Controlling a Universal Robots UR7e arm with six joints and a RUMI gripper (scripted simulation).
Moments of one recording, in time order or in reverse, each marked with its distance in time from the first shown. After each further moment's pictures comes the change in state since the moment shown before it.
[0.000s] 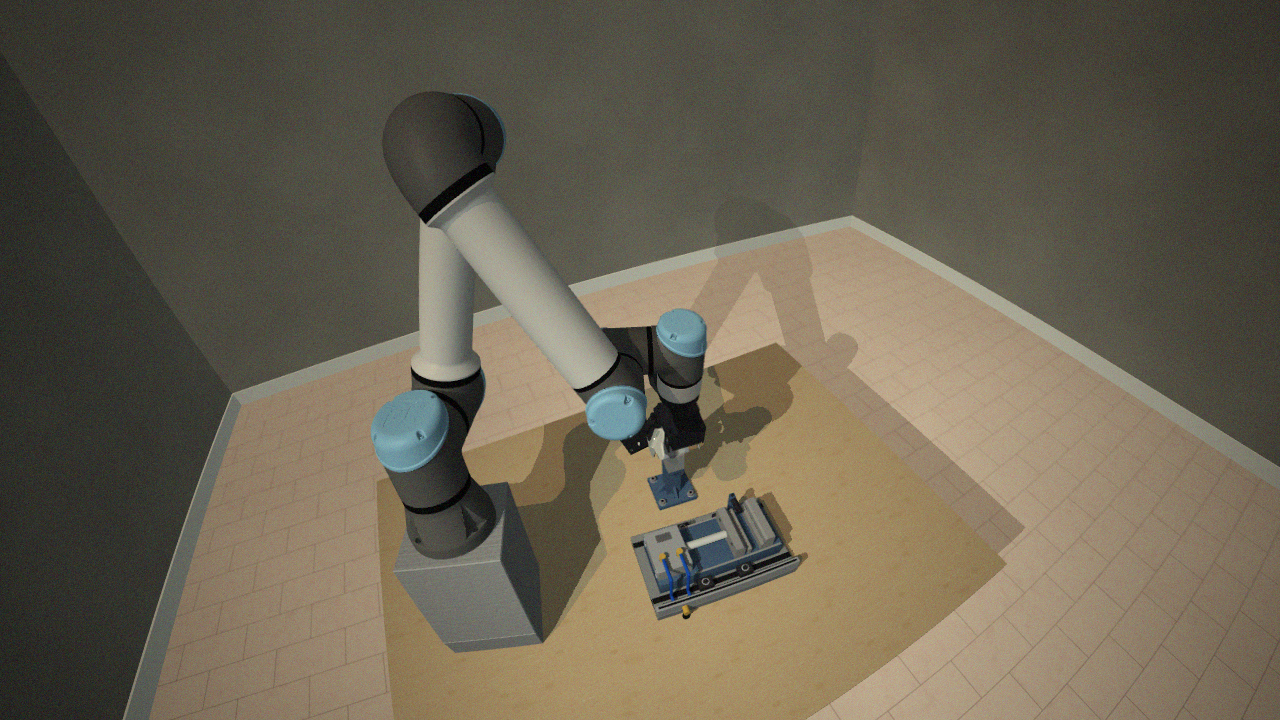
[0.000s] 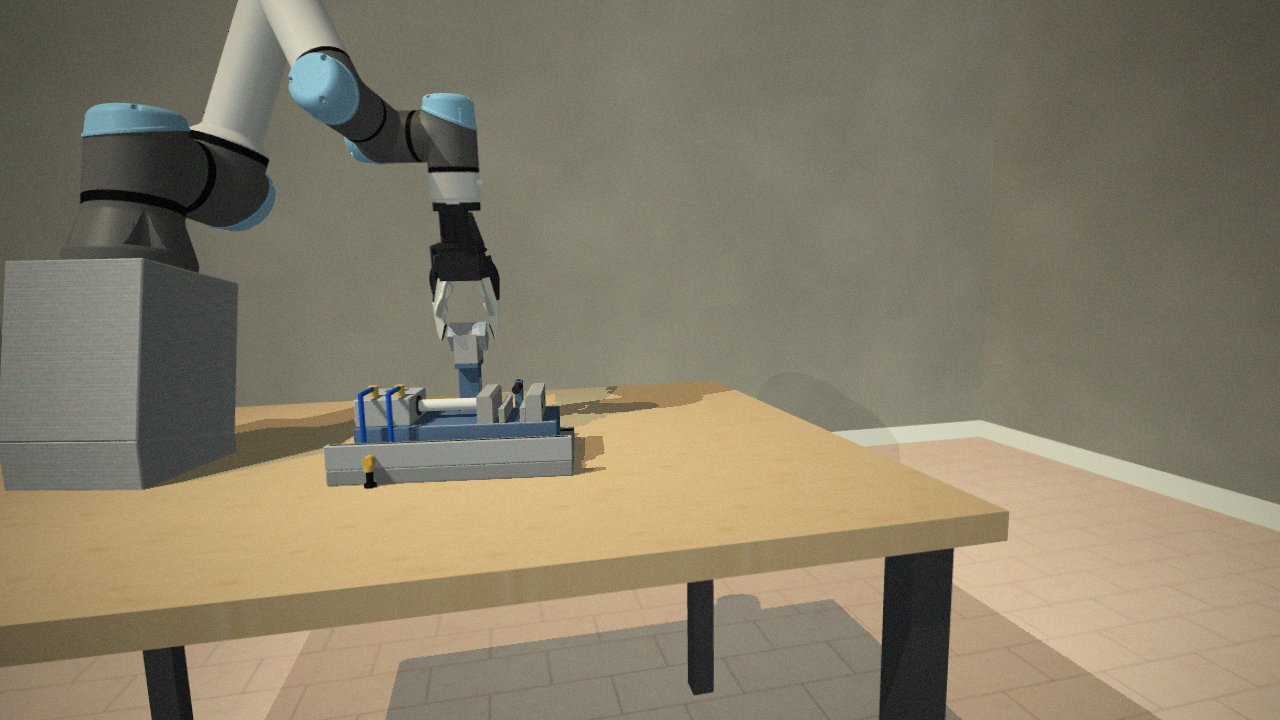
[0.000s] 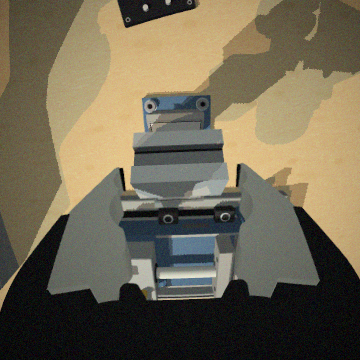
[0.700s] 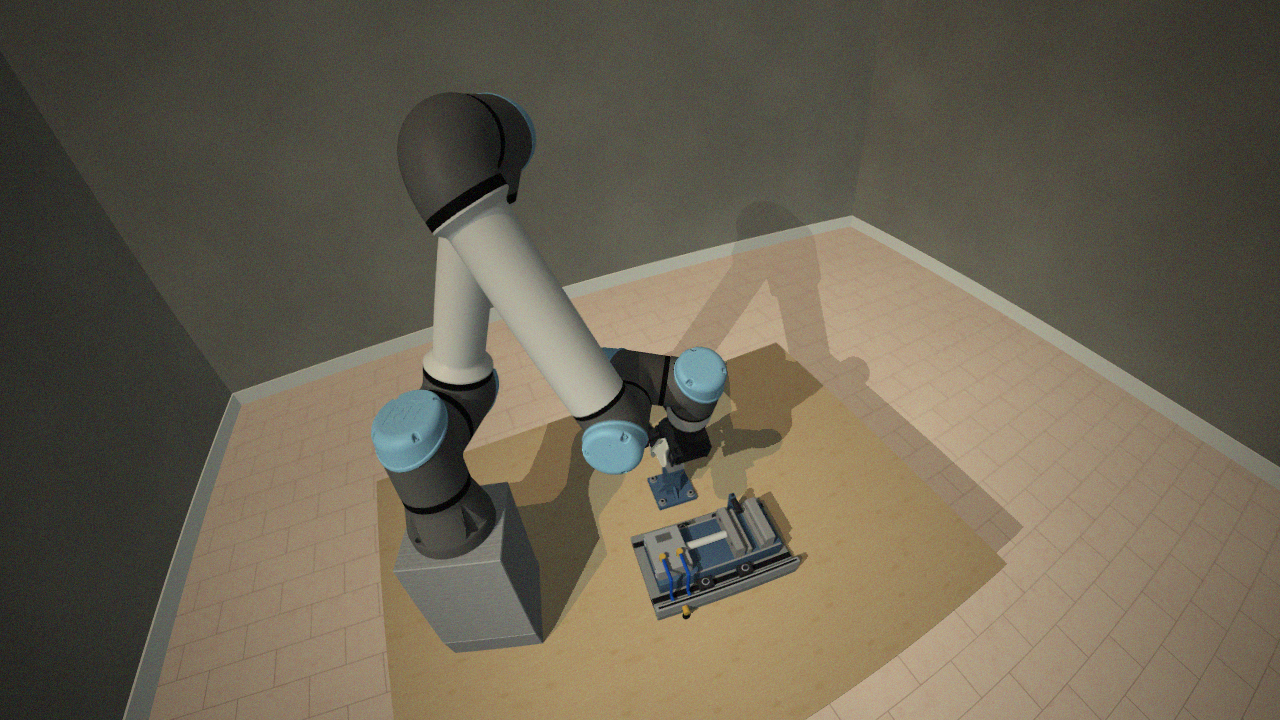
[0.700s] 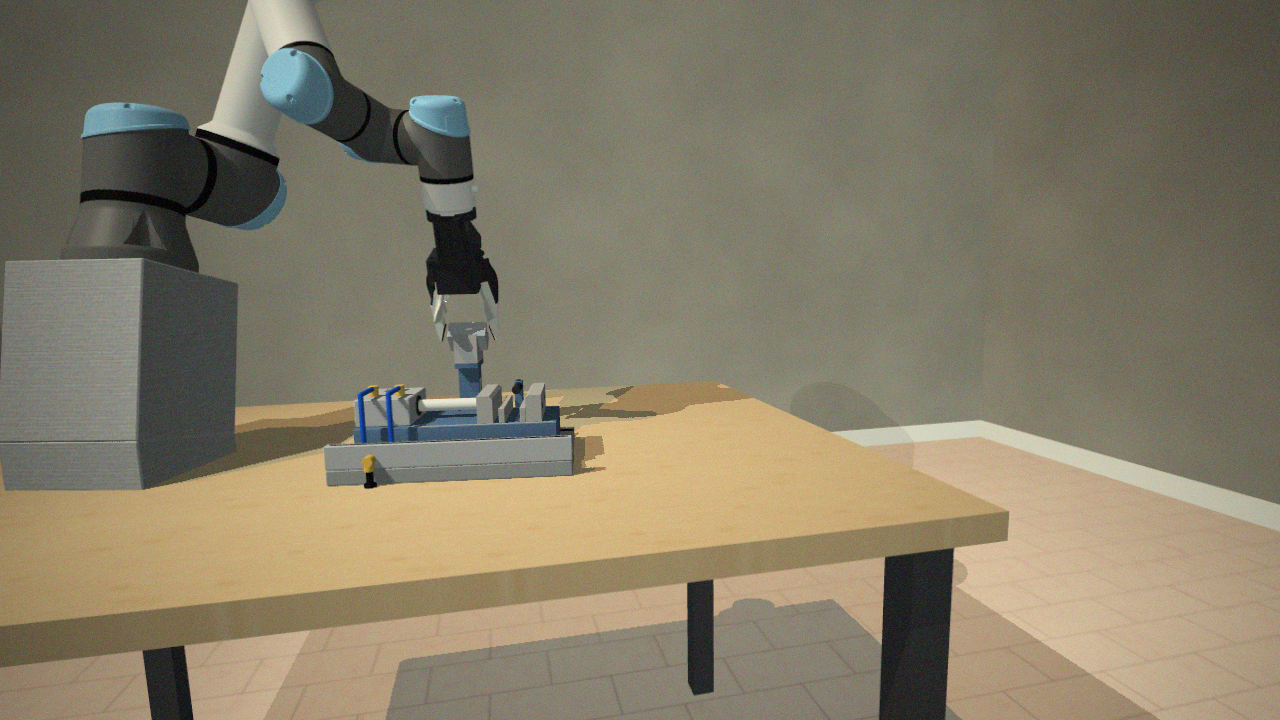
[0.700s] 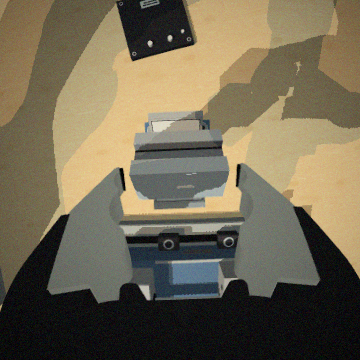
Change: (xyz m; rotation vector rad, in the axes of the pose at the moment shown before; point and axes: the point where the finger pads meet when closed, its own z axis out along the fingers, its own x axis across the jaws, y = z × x) arm 0.000 0.002 0.001 0.221 0.000 0.002
